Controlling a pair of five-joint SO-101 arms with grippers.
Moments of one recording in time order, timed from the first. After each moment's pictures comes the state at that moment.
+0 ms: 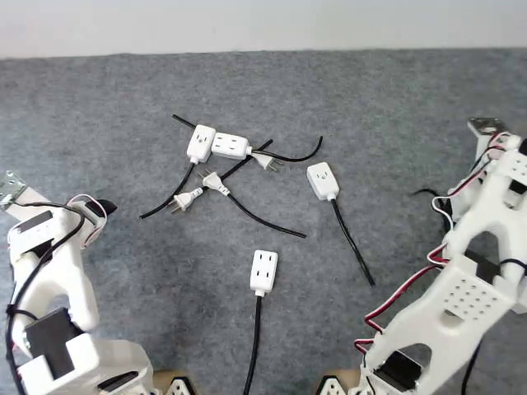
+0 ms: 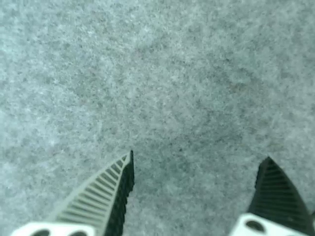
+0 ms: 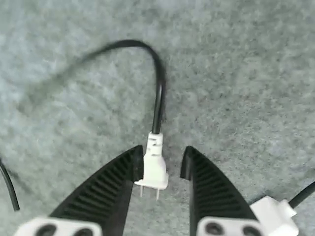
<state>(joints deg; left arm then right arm) -33.9 -1.5 41.2 46.1 28.6 31.1 33.7 -26.0 88.0 31.7</state>
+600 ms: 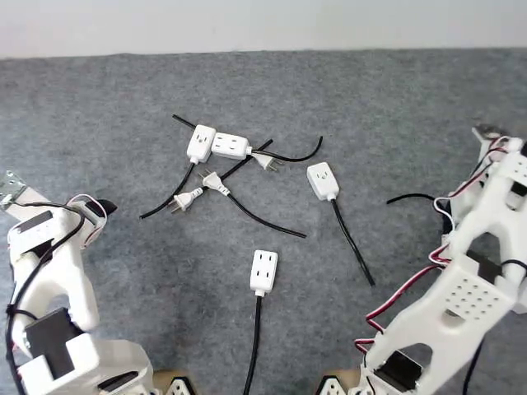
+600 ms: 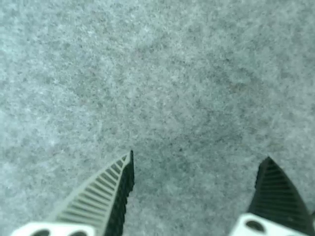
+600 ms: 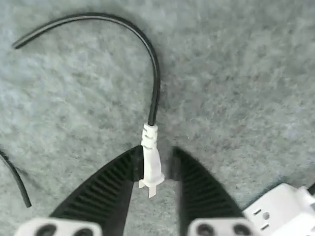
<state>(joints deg) -33.9 -1.5 41.2 46.1 28.6 31.9 34.5 -26.0 90.9 28.9</state>
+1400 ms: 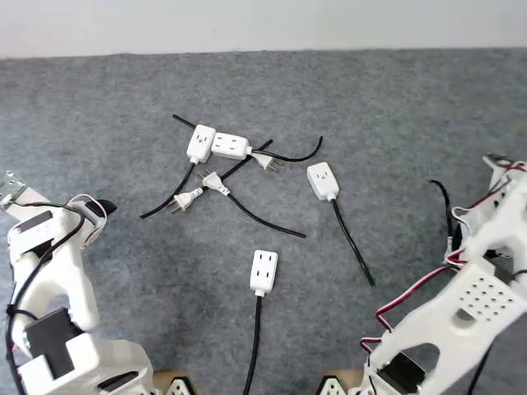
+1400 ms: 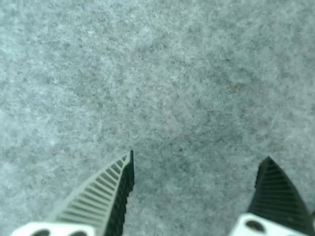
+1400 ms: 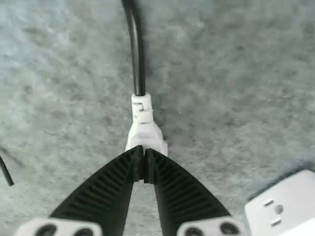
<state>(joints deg) -33.9 -1.5 41.2 46.1 28.6 38.7 40.5 -26.1 93.9 32.7</state>
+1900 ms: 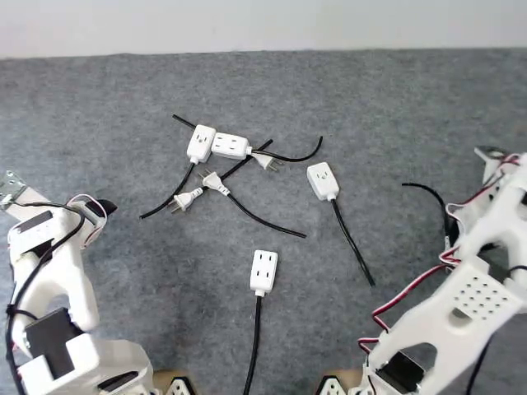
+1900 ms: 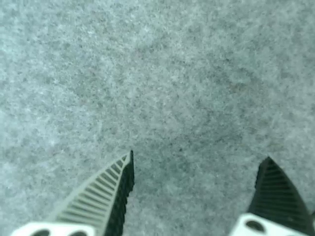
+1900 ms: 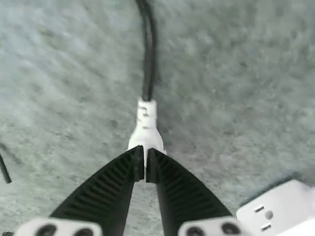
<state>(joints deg) -33.9 -1.5 41.2 46.1 28.6 35.4 37.9 -26.1 93.3 35.0</state>
